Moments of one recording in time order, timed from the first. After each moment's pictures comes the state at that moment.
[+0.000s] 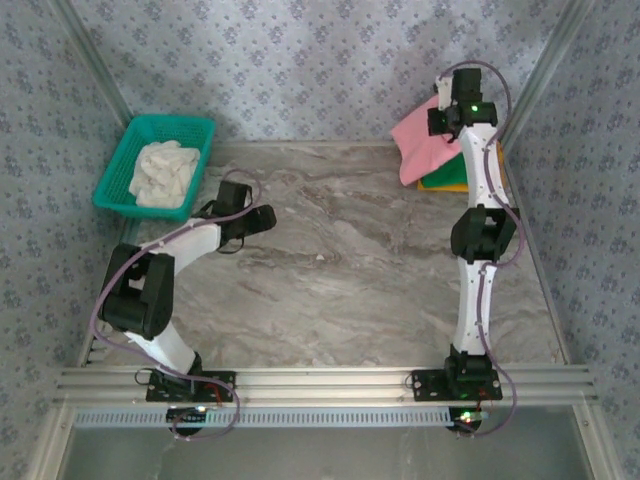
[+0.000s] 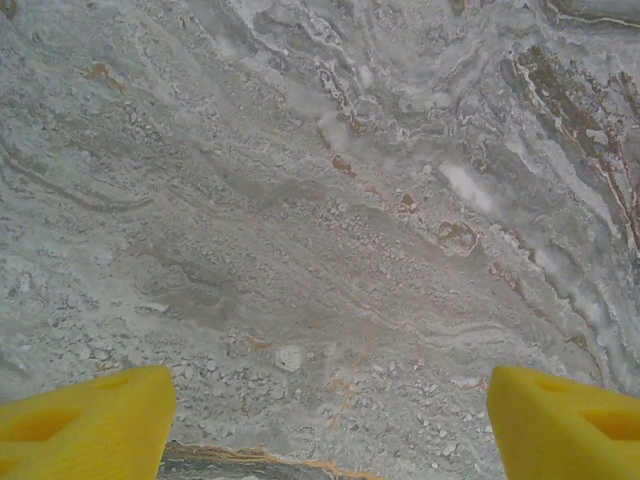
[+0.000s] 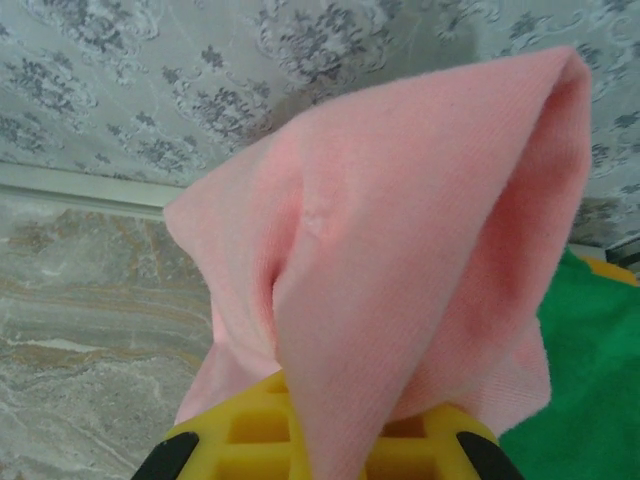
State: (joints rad) left arm -0.32 1.66 1.01 -0.21 0.01 -0.53; right arm -0.02 2.42 2.67 -0.96 -0.02 -0.17
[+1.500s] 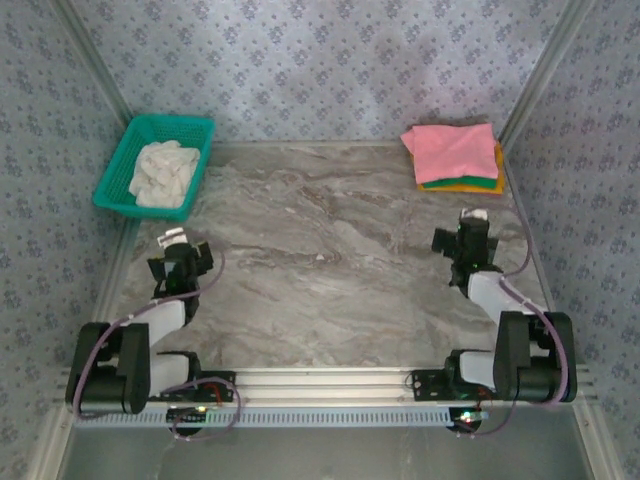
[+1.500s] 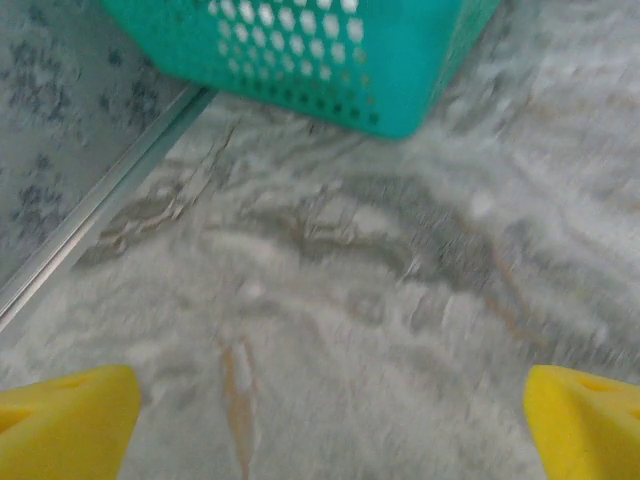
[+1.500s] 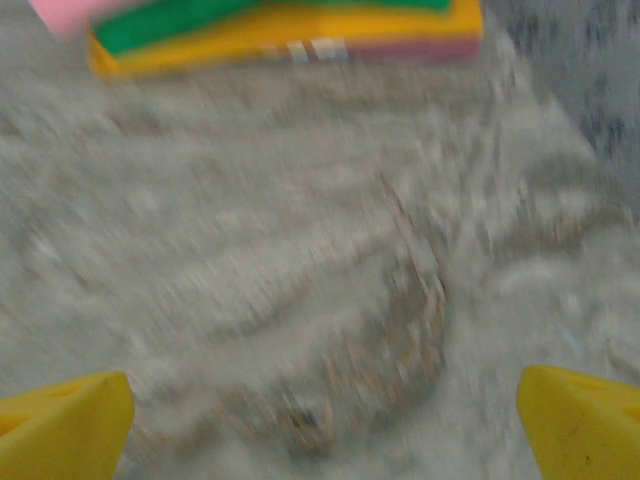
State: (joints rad) left arm -0.04 1.23 0.26 0.50 -0.40 -0.14; right arm -0.03 1.26 0.46 0.14 0.27 0.08
